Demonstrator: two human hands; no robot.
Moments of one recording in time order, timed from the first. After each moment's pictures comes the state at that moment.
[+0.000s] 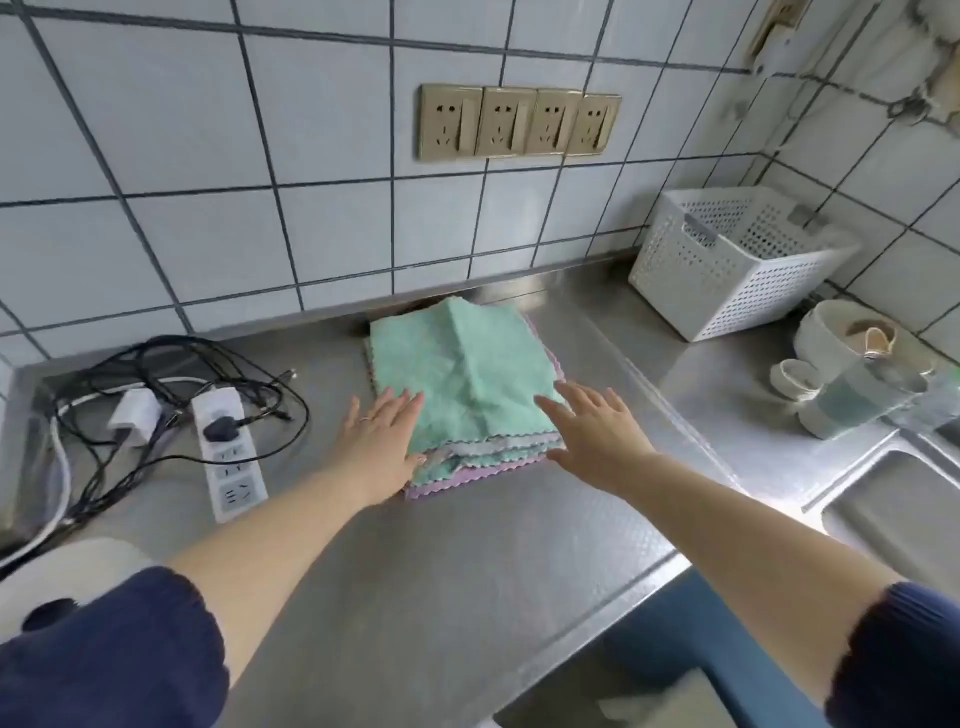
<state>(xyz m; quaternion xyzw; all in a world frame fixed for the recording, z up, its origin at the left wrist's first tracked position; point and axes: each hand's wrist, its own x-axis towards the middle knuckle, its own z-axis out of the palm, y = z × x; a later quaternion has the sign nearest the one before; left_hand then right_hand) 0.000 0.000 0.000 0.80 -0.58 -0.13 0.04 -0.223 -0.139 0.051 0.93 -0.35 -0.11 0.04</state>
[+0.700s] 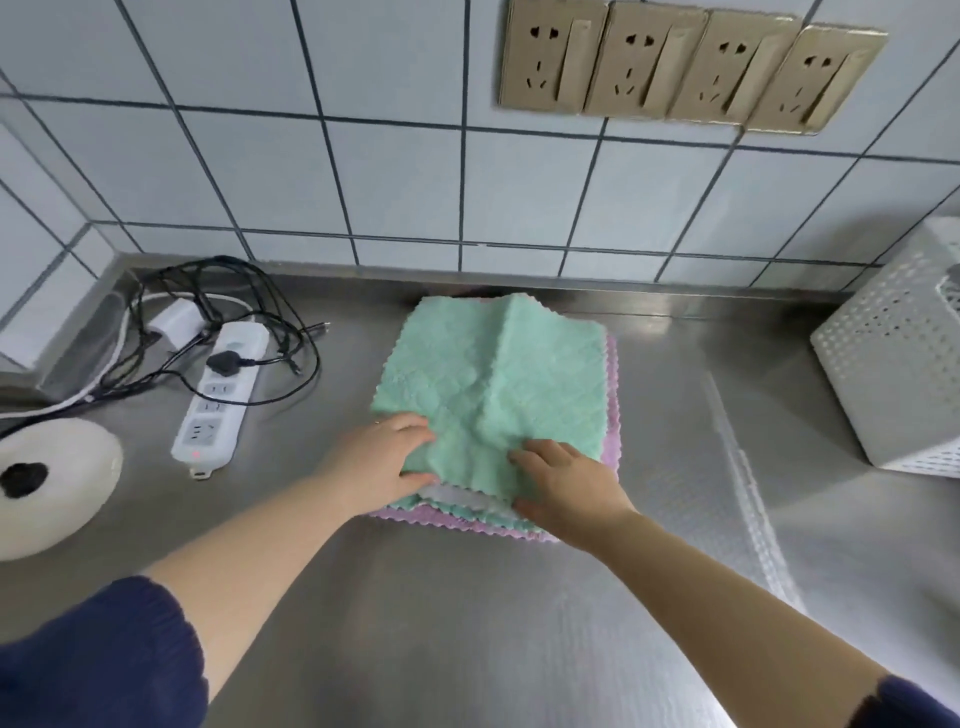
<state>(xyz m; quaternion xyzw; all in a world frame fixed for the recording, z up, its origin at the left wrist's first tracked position) -0.033 -0.070 -0.036 0.87 -0.44 -0.19 0.07 -0.187 -0.266 -0.040 0.99 -0.07 -0.11 -0.09</state>
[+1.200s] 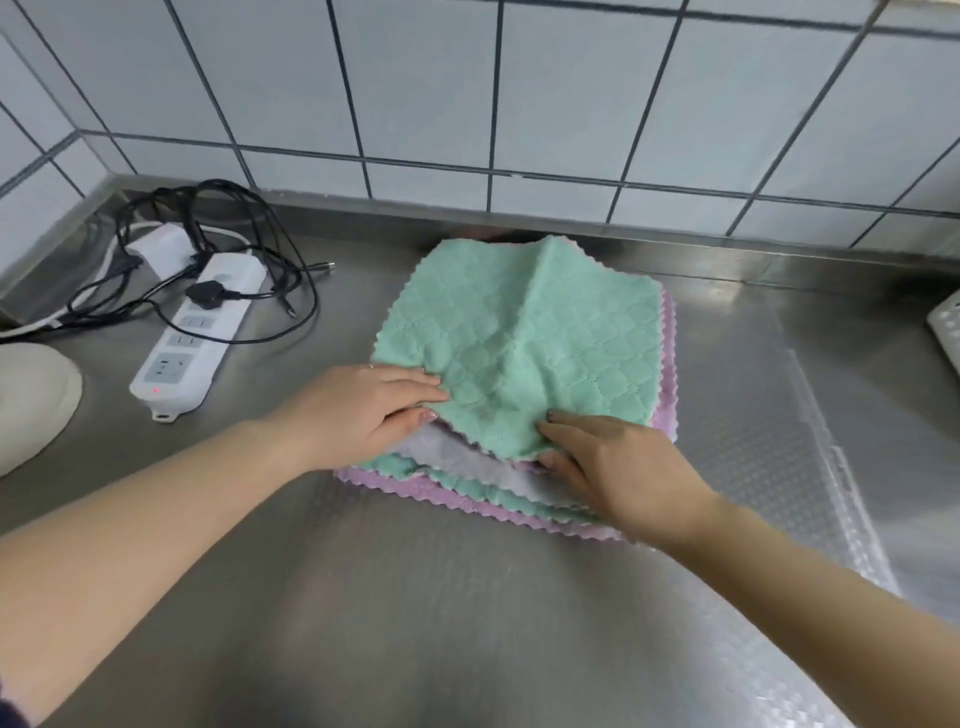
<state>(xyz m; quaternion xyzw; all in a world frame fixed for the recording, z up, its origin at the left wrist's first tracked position) -0.011 -0.063 -0.070 0.84 -0.52 -0.08 0.11 -0.186 -0.292 -0.066 0.99 0.04 0.05 -0.10</state>
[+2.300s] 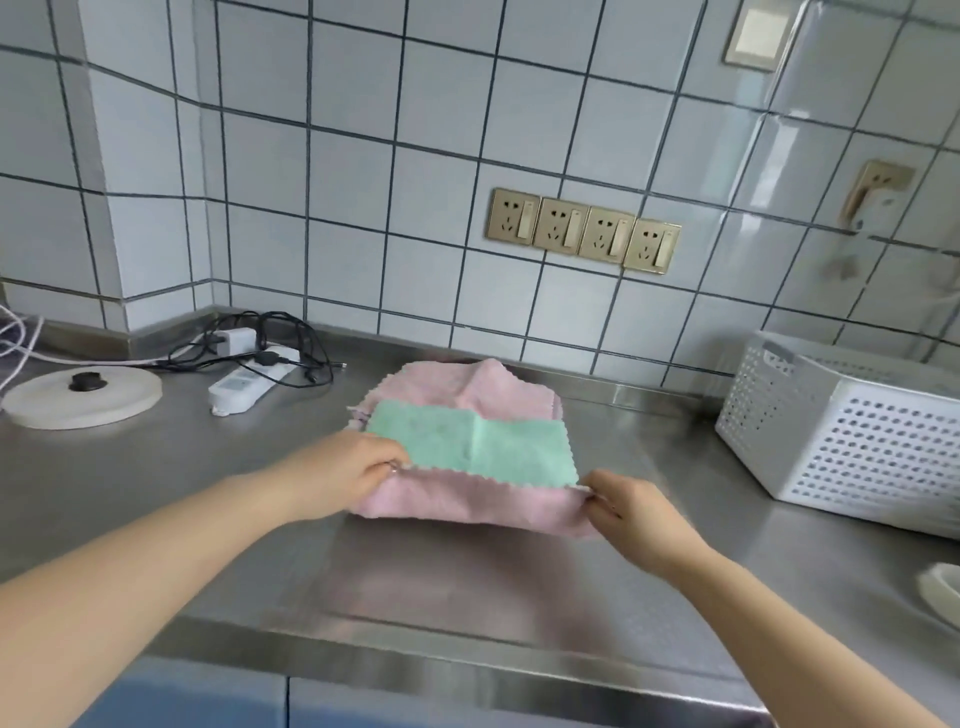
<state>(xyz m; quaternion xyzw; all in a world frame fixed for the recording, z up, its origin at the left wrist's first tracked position) -0.194 0.003 -0.052 0.88 -0.45 0.03 0.17 -0.371 -0.267 -0.044 0.97 -0.13 0.12 -0.16</state>
